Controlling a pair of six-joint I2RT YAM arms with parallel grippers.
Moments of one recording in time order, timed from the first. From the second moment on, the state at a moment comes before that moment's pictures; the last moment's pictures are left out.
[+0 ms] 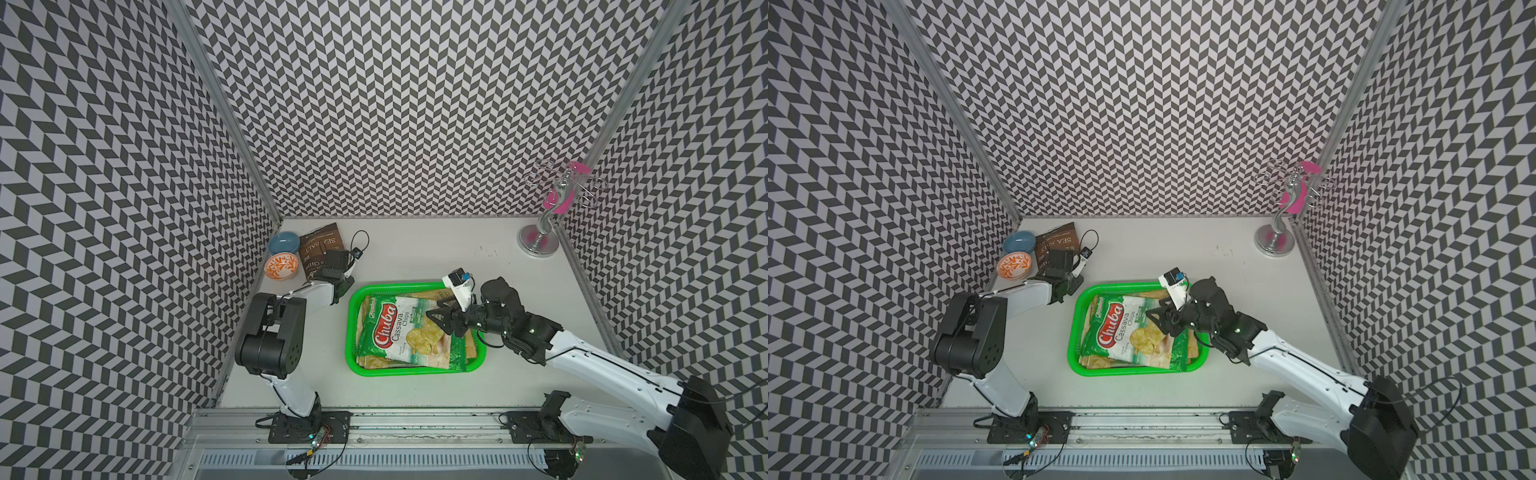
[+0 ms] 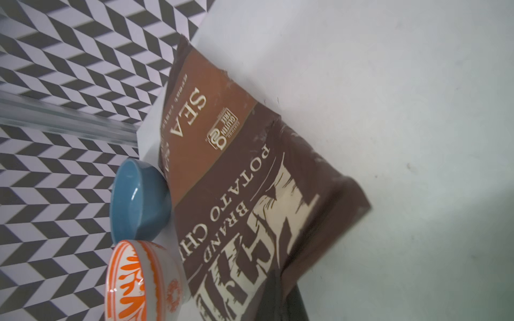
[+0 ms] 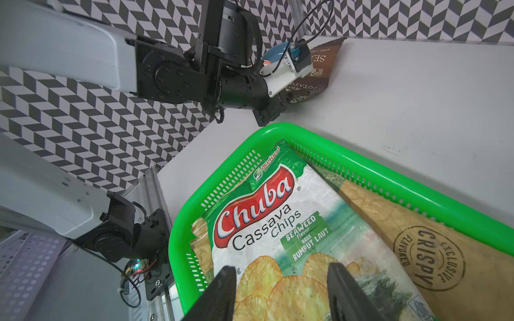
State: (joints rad) left arm -0.19 1.69 0.92 -0.02 -0.33 0.59; right arm 0.76 1.10 0.73 -0.07 -0.28 0.28
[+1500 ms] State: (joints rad) left arm -0.27 1.27 1.66 -0.79 0.43 0.63; right arm 0.64 1.06 0.72 0.12 -0.31 0.24
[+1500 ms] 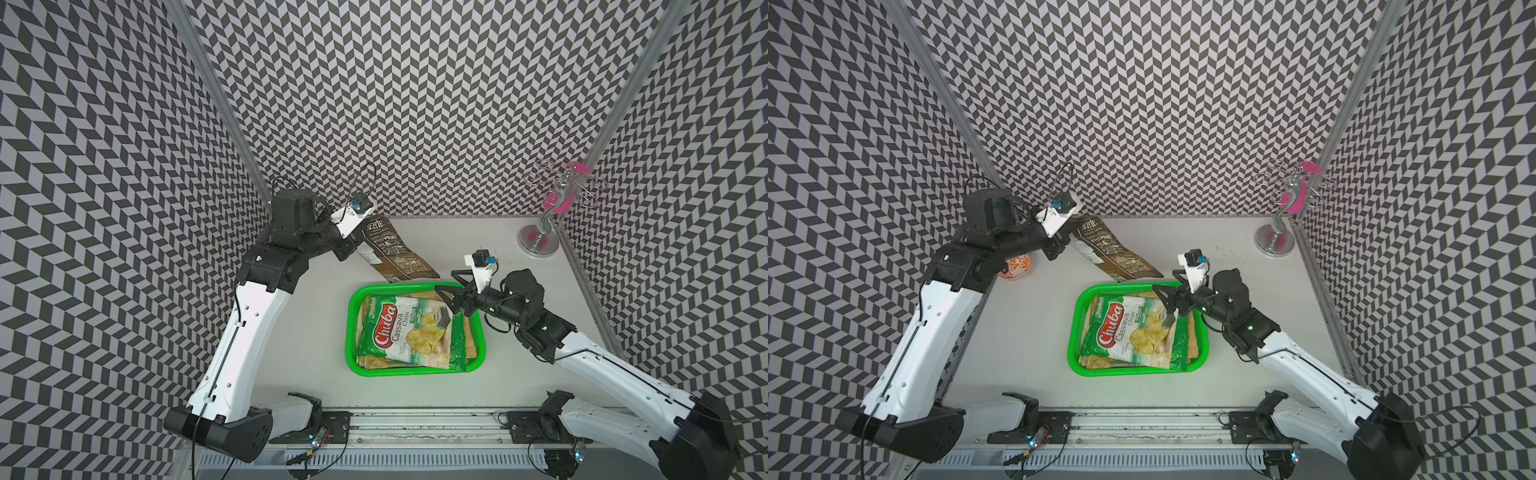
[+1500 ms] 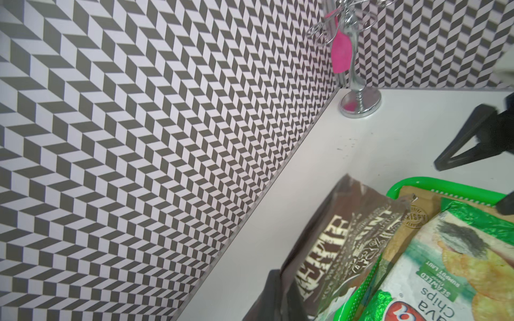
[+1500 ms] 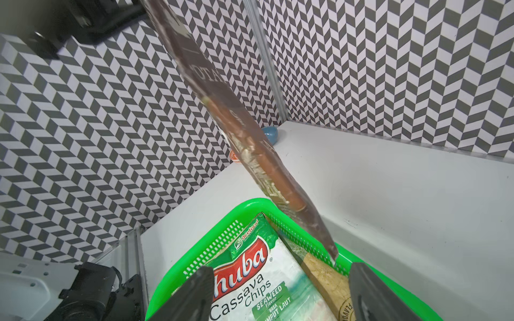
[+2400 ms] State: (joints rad) left arm -0.27 1.09 1.39 -0.81 0.60 0.59; right arm 0.63 1.02 0.86 -0.12 -0.20 0.10
